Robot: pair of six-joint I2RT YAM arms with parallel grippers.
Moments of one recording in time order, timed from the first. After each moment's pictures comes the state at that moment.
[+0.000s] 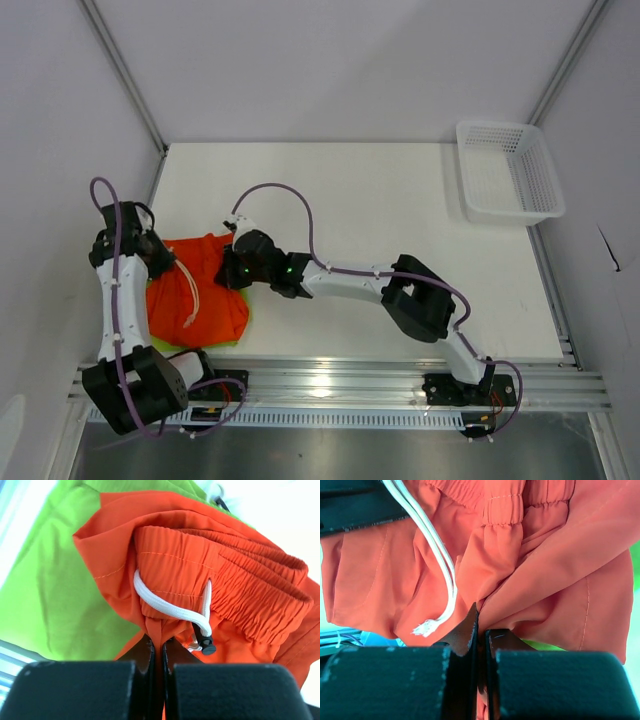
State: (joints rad) left arm 0.37 1.12 0.99 -0.91 0.01 -0.29; right arm 1.17 2.17 1.68 0.04 -0.02 0.73
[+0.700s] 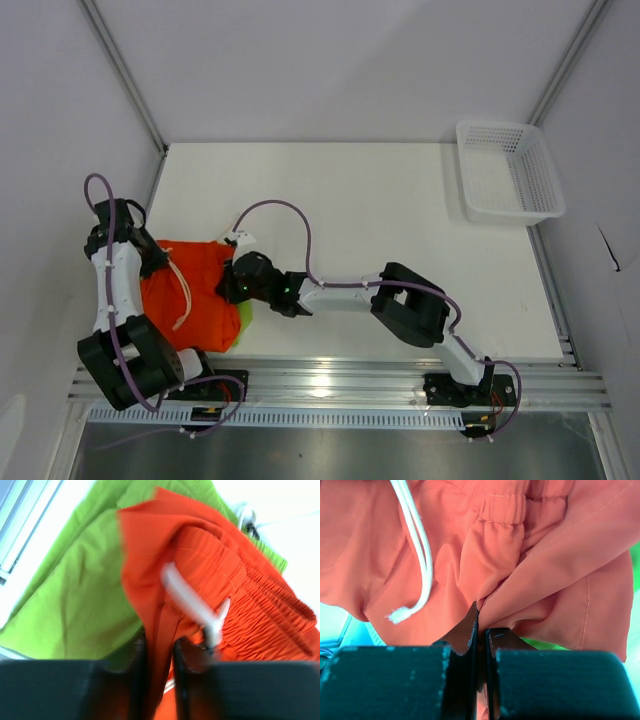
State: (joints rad) left arm 0.47 1.24 1.01 -0.86 0.00 -0.25; right arm 1.23 2.20 1.59 0.21 0.11 0.73
